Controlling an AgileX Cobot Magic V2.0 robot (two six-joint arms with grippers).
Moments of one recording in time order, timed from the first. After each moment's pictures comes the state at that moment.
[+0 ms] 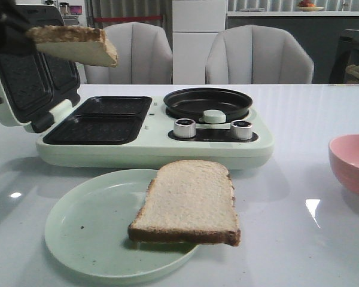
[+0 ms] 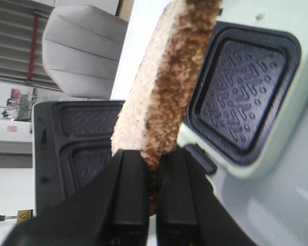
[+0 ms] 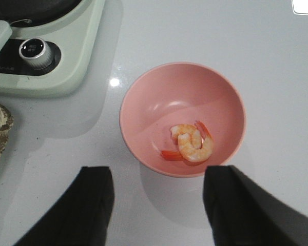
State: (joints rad) left arm -0.76 1.28 -0.73 1.59 0.59 -0.65; right arm -0.02 0.86 -0.64 0.12 0.58 -0.07
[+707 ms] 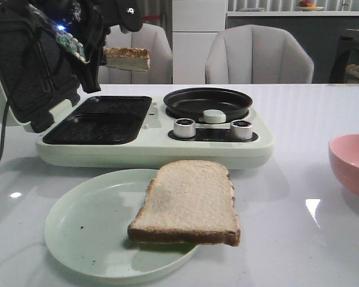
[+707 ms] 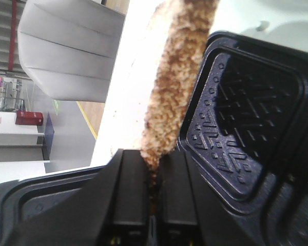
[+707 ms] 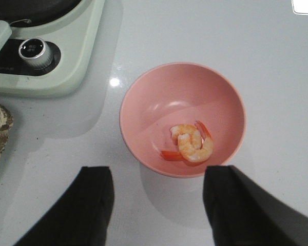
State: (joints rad) left arm -0.48 1.91 -1.34 1.65 0.38 -0.61; right arm -0.02 0.86 -0.64 0.12 0.58 -0.07
